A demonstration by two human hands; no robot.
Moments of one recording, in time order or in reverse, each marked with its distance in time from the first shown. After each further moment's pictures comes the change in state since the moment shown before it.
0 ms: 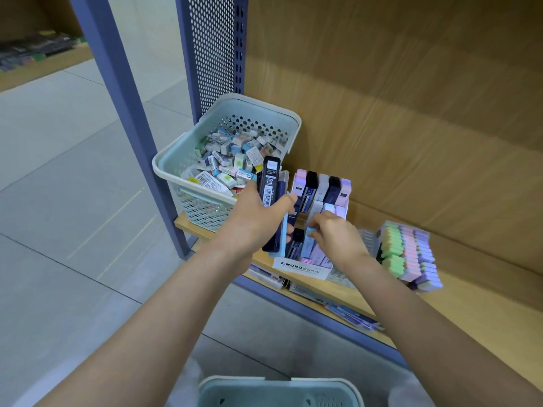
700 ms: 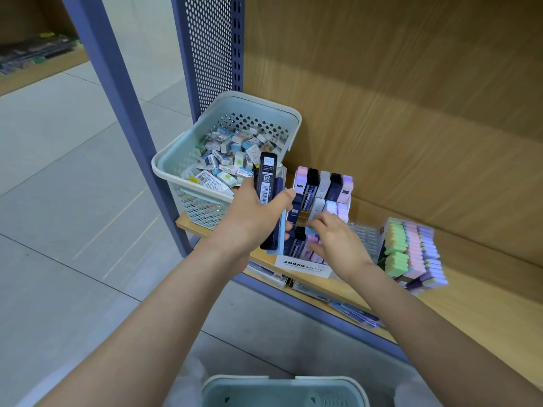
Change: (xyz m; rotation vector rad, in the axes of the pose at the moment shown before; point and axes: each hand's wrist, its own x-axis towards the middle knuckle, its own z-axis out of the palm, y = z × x) left_hand 0.001 -0.001 -0.003 0.001 0.008 0.030; right_hand -0.014 0.003 0.013 -0.078 0.048 -0.135
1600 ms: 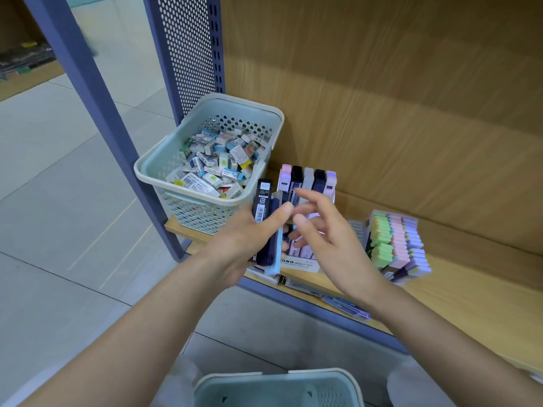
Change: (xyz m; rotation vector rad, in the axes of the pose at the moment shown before) left_hand -0.014 -0.011 0.017 0.039 -0.176 -0.142; right_hand -0.052 -0.060 -0.087 1.135 0.174 0.140
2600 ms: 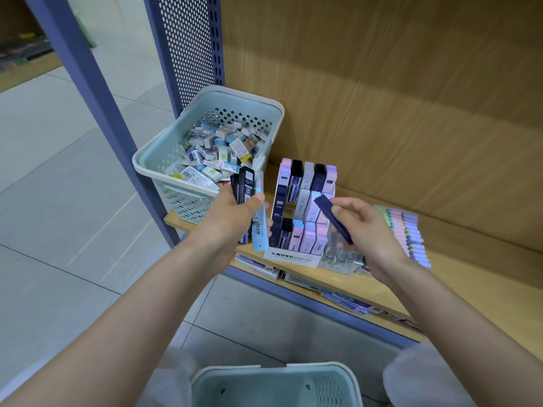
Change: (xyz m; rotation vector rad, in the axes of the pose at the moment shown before) left_hand 0.006 0.005 -0.013 -0.093 0.198 -0.045; right_hand 0.014 0.028 -0.038 0.092 0.221 0.444
